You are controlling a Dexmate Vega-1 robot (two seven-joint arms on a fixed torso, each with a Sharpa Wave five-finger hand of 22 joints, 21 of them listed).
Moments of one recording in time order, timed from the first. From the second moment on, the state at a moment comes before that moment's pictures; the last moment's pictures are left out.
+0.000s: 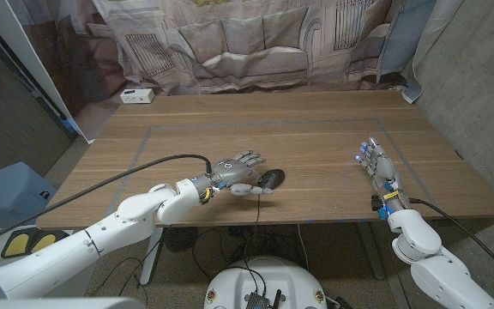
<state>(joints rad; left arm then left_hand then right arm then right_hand) 0.96 0.91 0.66 -1.90 0.79 -0.12 0.03 0.19 0.09 -0.20 0.10 0.31 0.77 0.02 0.22 0.18 0.01 -0.03 0.24 0.19 -0.07 0.05 0.20 0.18 -0.17 0.13 0.21 0.18 -1.46 -0.62 -0.12 -1.80 0.57 0.35 -0.28 0.21 0.01 0.21 -0.13 0.20 0.21 0.08 0.20 0.18 0.19 0.13 0.21 0.19 0.05 0.07 0.21 0.21 0.25 0.01 0.20 0.17</state>
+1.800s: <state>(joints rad) 0.98 0.93 0.61 -1.92 0.77 -0.10 0.11 0.23 0.11 -0.19 0.09 0.29 0.77 0.02 0.19 0.18 0.07 0.00 0.25 0.19 -0.03 0.04 0.20 0.18 -0.15 0.14 0.21 0.18 -1.46 -0.61 -0.12 -1.82 0.55 0.34 -0.30 0.21 0.01 0.20 -0.13 0.20 0.21 0.08 0.20 0.18 0.19 0.13 0.21 0.19 0.05 0.07 0.21 0.21 0.25 0.01 0.20 0.17</state>
